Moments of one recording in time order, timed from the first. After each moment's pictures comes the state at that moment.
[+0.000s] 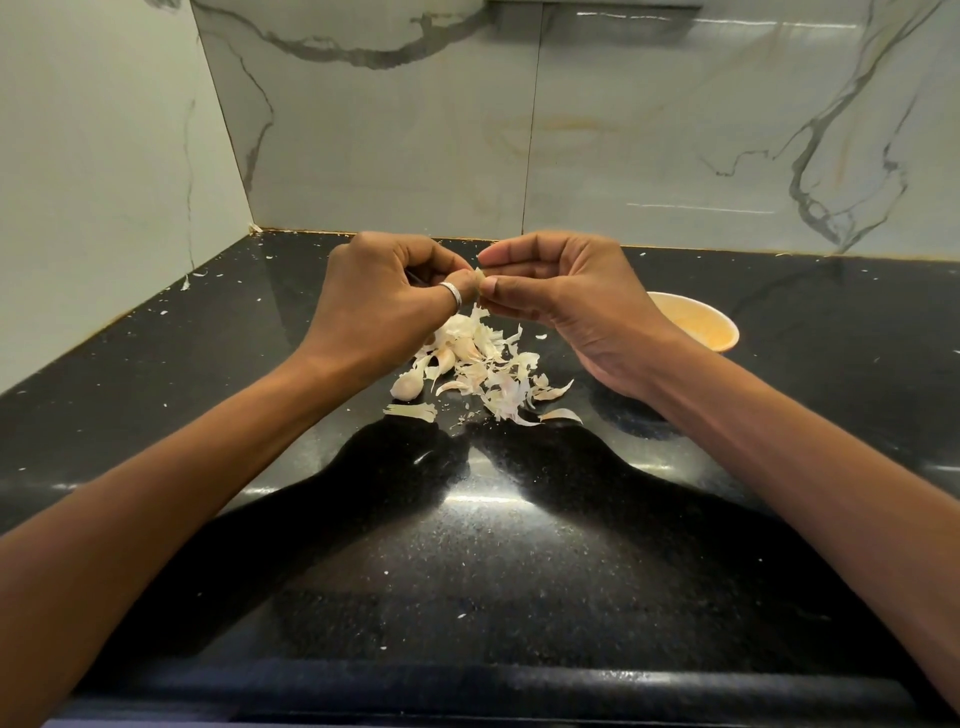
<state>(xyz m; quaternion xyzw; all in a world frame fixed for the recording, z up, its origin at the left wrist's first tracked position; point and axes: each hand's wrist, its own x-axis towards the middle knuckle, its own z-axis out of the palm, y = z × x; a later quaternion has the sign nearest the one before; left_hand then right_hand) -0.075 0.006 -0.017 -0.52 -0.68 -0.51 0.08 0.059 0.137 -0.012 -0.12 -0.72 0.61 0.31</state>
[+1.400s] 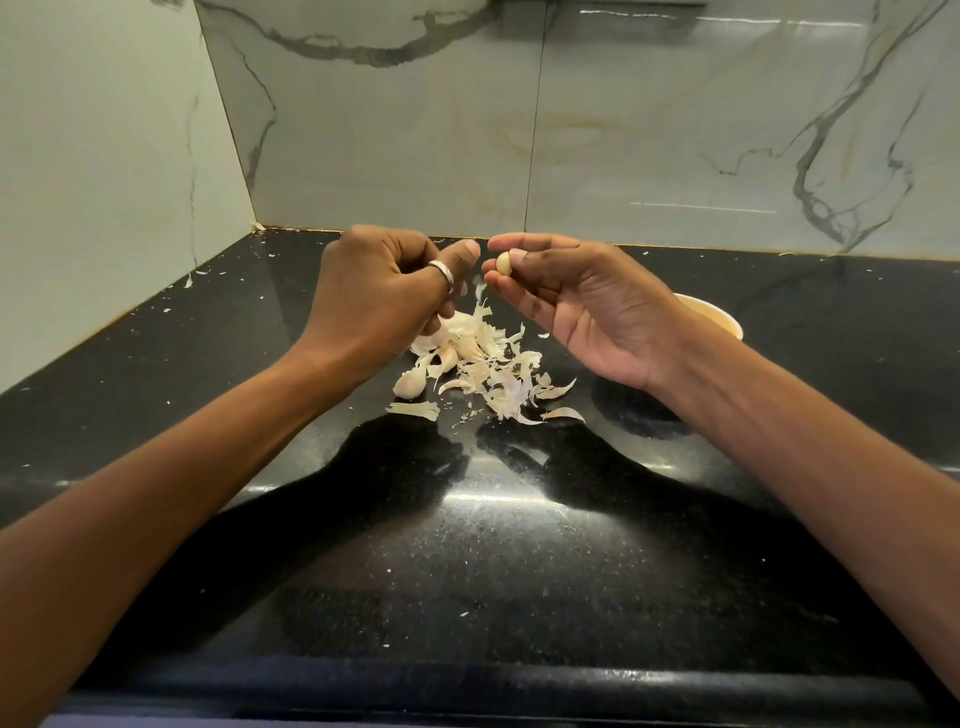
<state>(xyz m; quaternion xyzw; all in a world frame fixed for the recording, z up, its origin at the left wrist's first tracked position) -0.077 0.006 -0.015 -0.49 -0.67 -0.56 0.03 0.065 0.141 -0.002 -0.11 -0.54 0.80 0.24</state>
